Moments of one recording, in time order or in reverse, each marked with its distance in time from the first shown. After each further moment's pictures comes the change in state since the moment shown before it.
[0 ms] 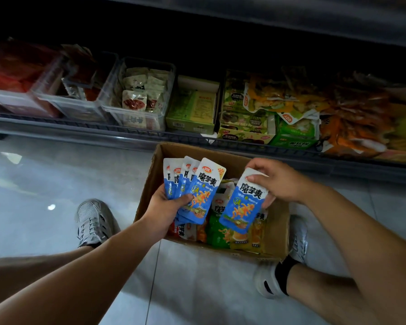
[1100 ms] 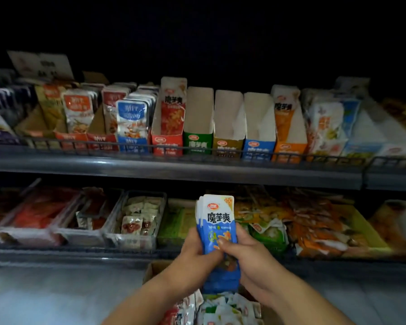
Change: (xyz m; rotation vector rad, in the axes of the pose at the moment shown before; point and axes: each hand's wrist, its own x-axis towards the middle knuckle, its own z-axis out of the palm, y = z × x) left_hand -0.098 0.173 0.110 0.334 -0.387 0.463; right_hand -0.068 -0.141 0.005 0.868 0.182 -0.225
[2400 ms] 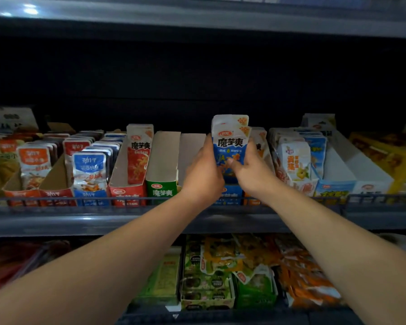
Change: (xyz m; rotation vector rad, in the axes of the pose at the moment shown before) left_hand 0.171 0.189 0.052 0.646 0.313 0.678; right_hand 0.094 -0.234 -0.053 -0.802 0.291 -0.645
